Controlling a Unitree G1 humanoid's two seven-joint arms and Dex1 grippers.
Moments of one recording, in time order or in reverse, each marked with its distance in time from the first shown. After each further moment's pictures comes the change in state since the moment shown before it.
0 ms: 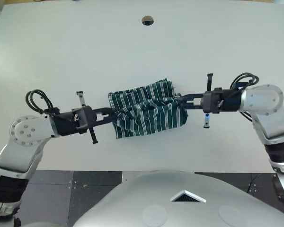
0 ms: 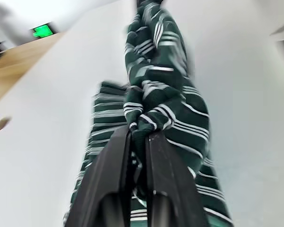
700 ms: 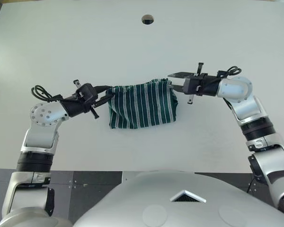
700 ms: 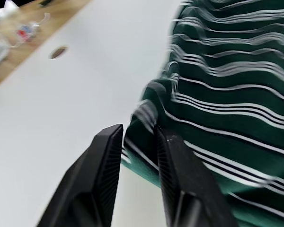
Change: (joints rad) left arm -0.261 -0.255 -0.003 0.401 0.224 0.044 0.077; right arm -0.188 0.213 0.038 0.532 -0.343 -0.314 -0.265
